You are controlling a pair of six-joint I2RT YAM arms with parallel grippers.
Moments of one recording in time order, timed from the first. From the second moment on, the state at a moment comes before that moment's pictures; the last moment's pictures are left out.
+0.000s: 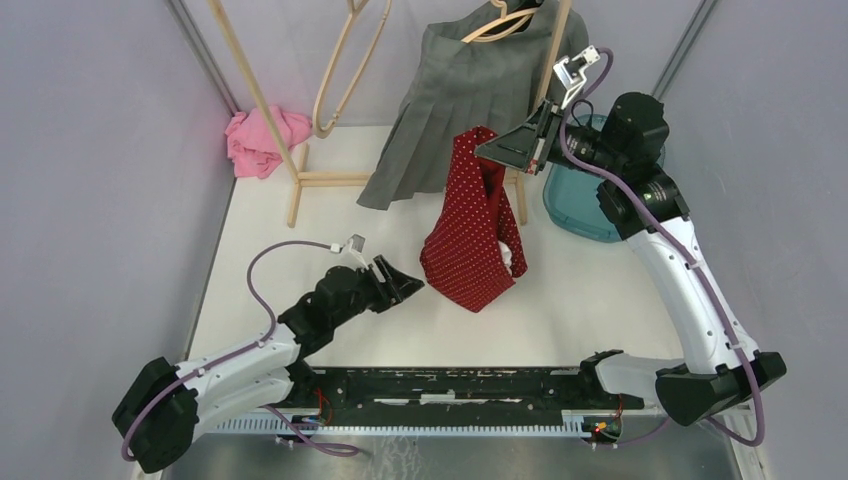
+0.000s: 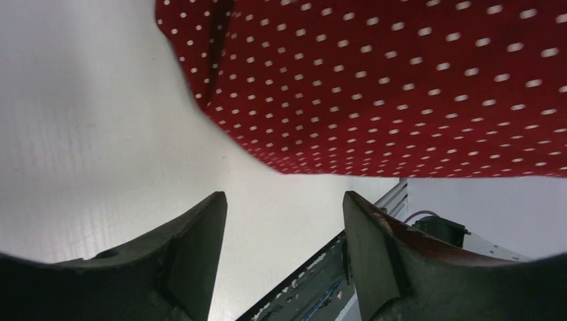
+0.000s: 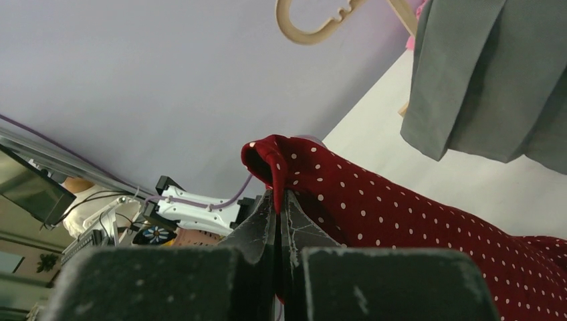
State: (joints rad) left arm -0.76 0.87 0.25 0.22 0.01 -1.06; right arm 0.34 1.24 1.53 -0.23 -0.80 0.80
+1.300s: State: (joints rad) left arm -0.95 1.51 0.58 0.38 0.06 -1.07; right arm 0.34 1.03 1.36 -0.80 0.12 0.25
